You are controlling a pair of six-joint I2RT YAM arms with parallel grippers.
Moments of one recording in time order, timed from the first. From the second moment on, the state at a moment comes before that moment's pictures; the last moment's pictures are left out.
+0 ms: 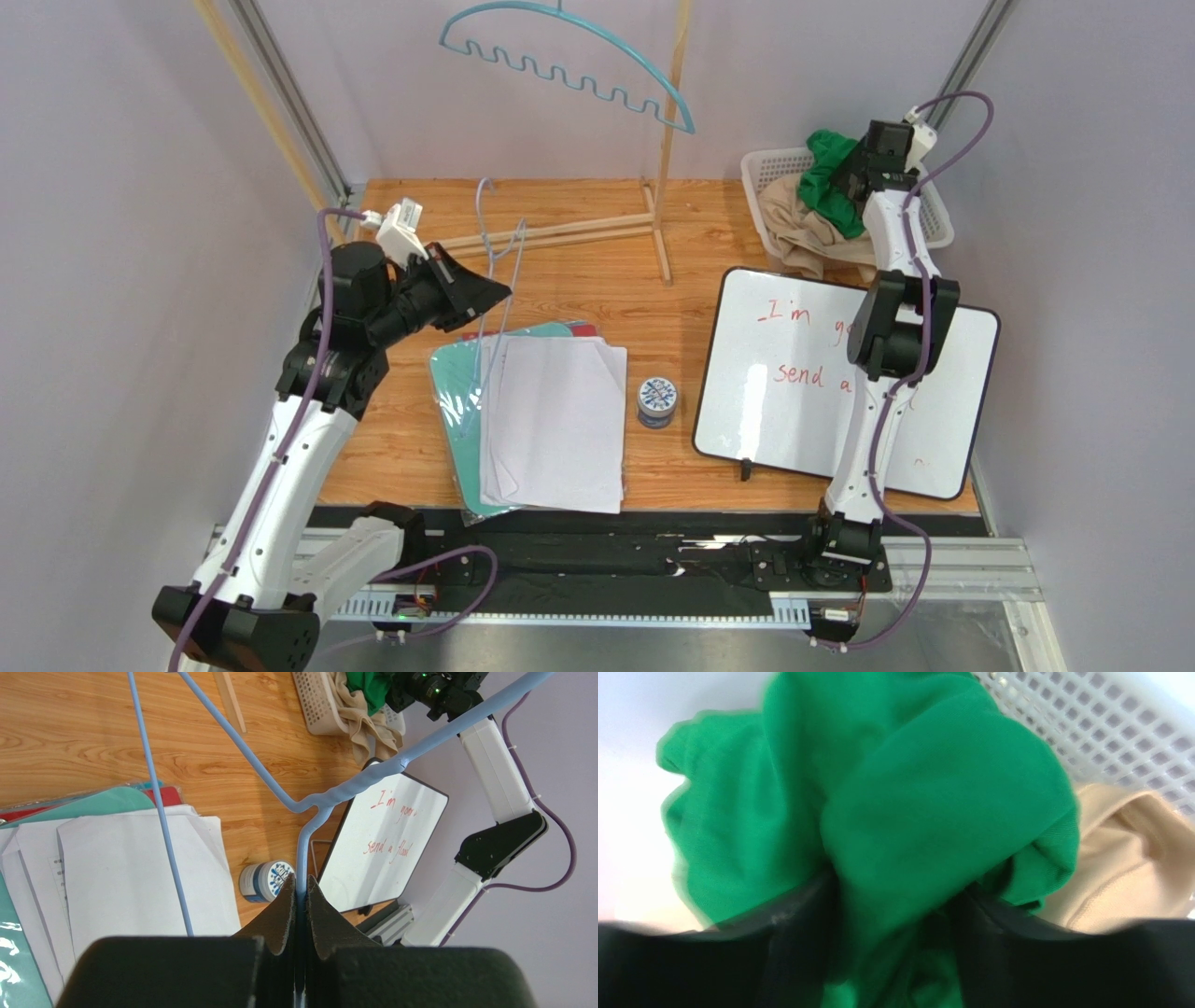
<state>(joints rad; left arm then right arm) -0.23 0.95 1.08 -0.44 0.42 -0.73 -0.19 2.38 2.21 -0.39 0.23 0.49</state>
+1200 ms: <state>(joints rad) -0.23 0.82 1.13 -0.78 -0.07 -0.95 0.60 1.04 1.21 -0.52 0.07 0.38</state>
